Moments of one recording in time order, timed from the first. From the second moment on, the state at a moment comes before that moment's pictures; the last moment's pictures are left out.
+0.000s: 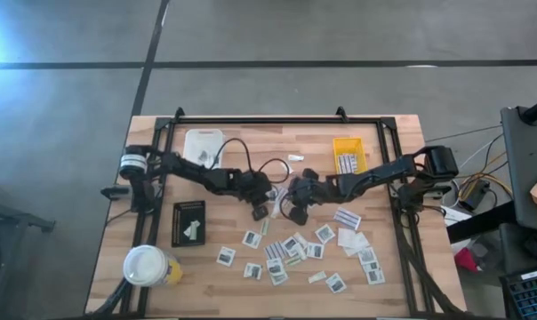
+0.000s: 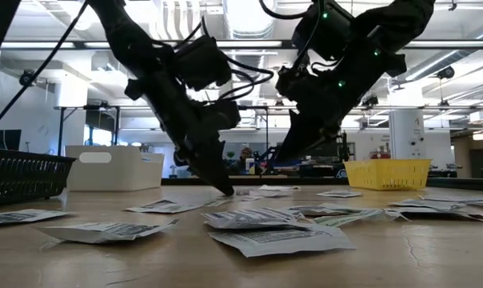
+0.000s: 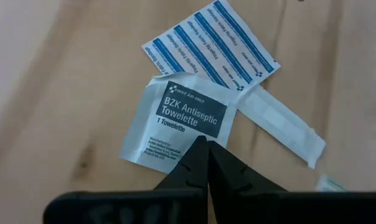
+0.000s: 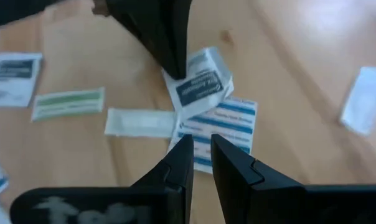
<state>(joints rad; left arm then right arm) 0.05 1.83 0.93 -0.02 0.00 -0.29 0.04 1.69 0.83 0.03 0.19 0.35</state>
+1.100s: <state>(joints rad) -0.01 1.83 0.90 0.00 0.03 -0.27 0.02 1.90 0.92 0.24 0.16 0.57</state>
